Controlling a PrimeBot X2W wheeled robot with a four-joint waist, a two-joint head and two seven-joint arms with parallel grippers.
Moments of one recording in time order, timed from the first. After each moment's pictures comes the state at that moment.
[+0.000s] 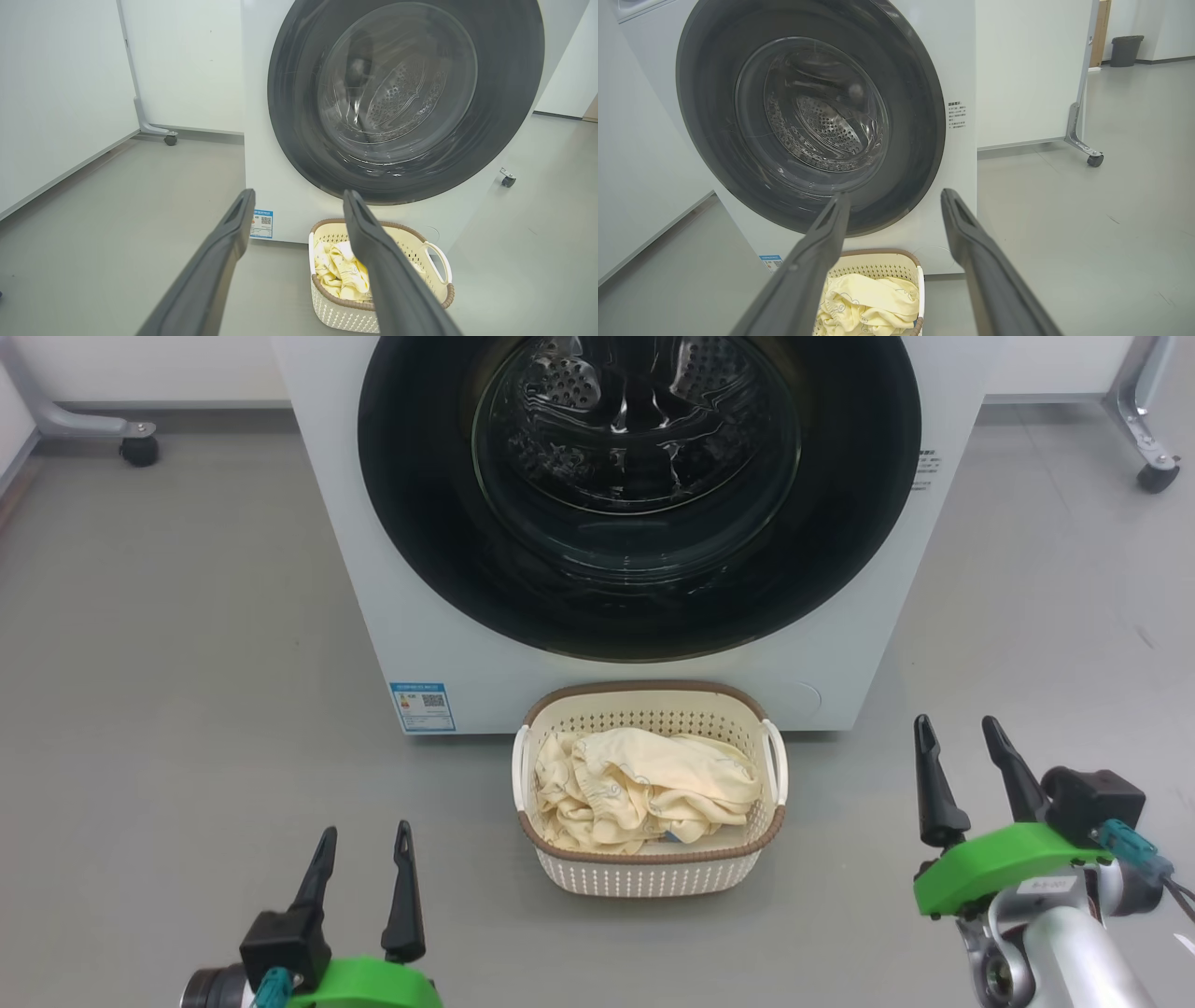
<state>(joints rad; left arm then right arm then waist) -0.05 0.04 -0.23 0.28 -0.21 0.02 -0.25 -0.13 -0.03 0.02 0.36 0.23 0.13 -0.25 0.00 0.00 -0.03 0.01</state>
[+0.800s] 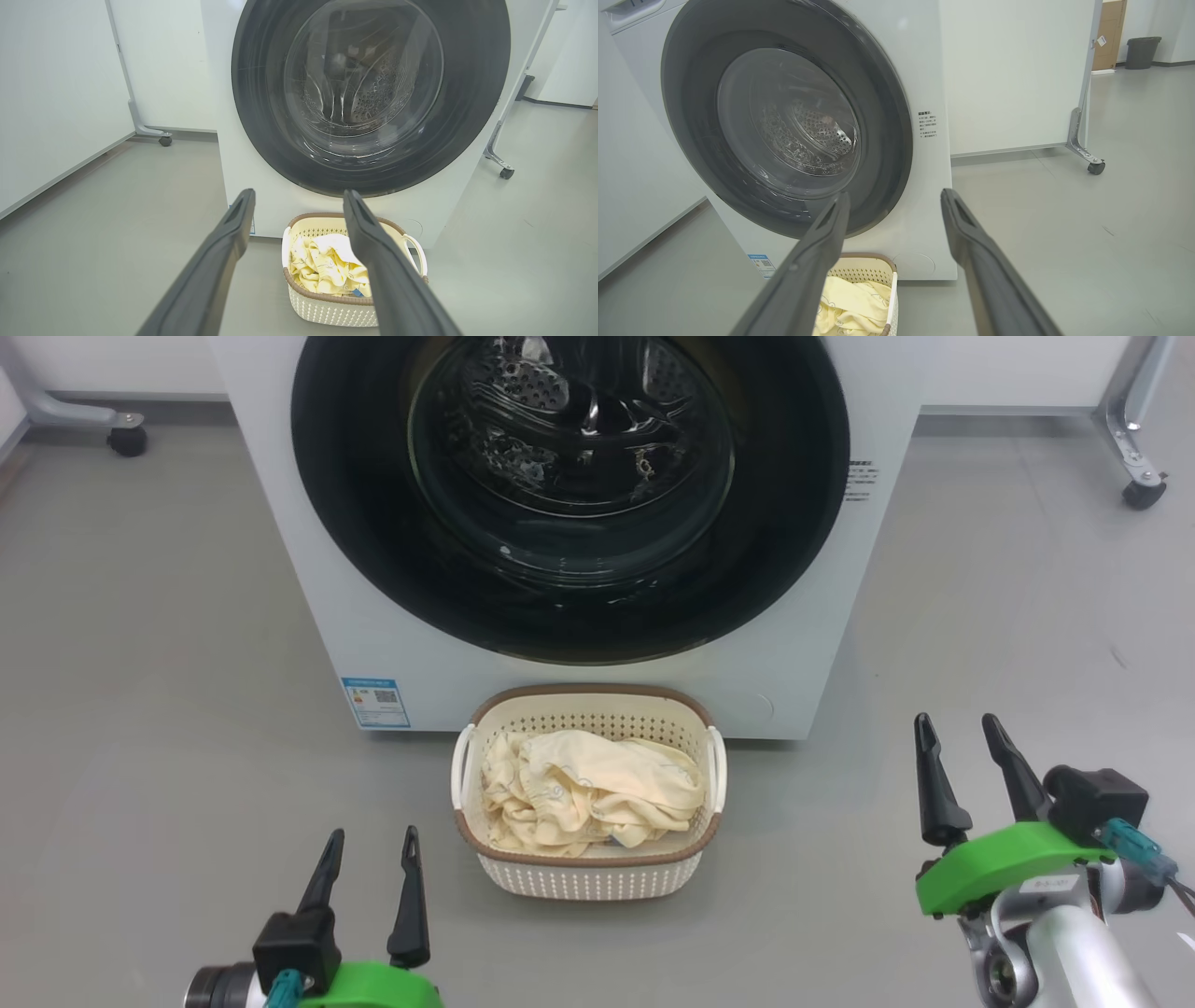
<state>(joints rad) -0.06 0.05 -0.24 0.29 -0.17 0.02 -0.25 -0.14 -0.04 0.01 0.36 0.23 0.13 -0.25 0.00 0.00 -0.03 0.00</state>
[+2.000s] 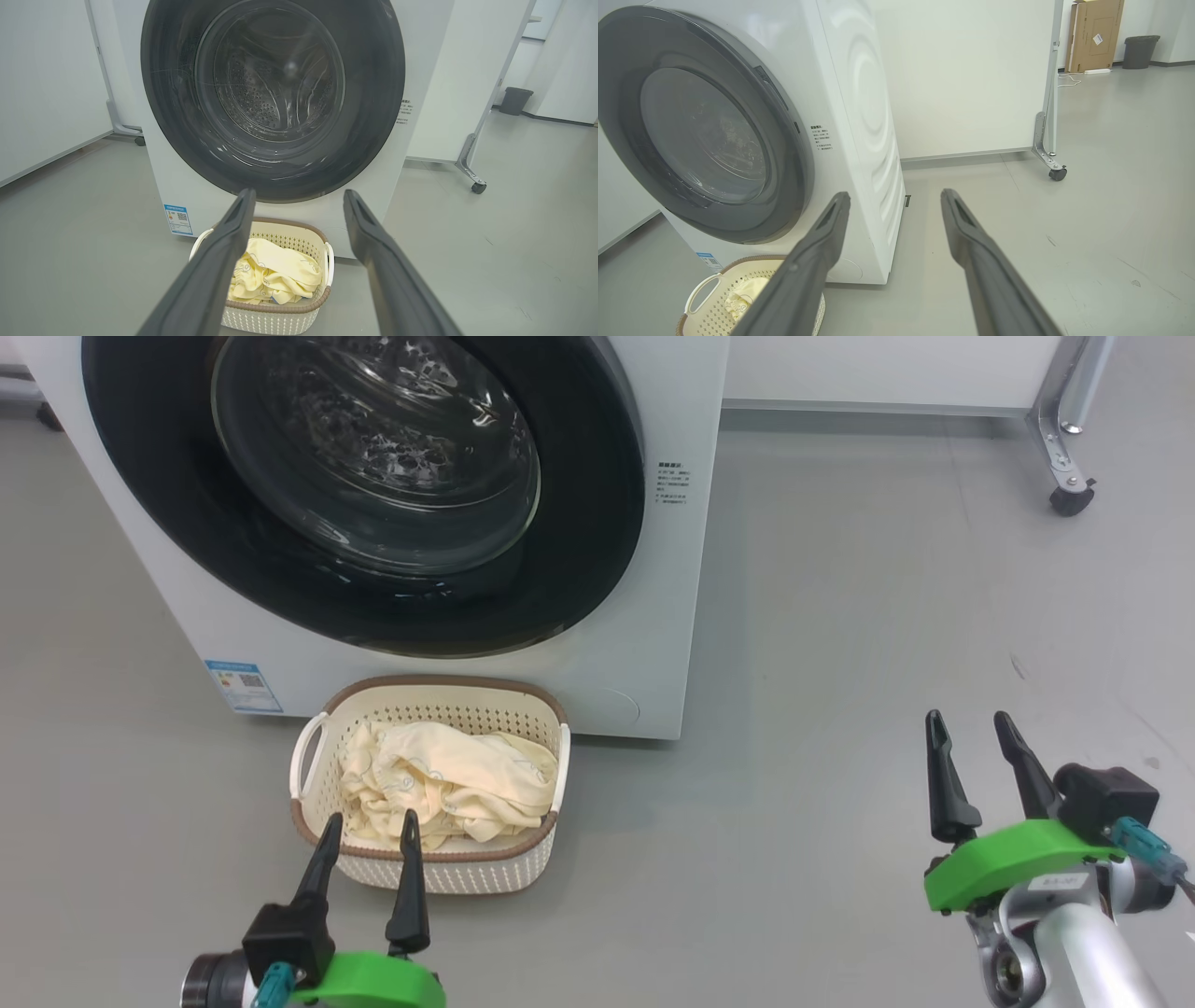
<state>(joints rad) -0.06 0.04 -0.23 0.25 -0.19 0.01 -0.25 -0.14 -0.04 0.00 0.36 0.23 0.13 -0.25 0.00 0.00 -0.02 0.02</state>
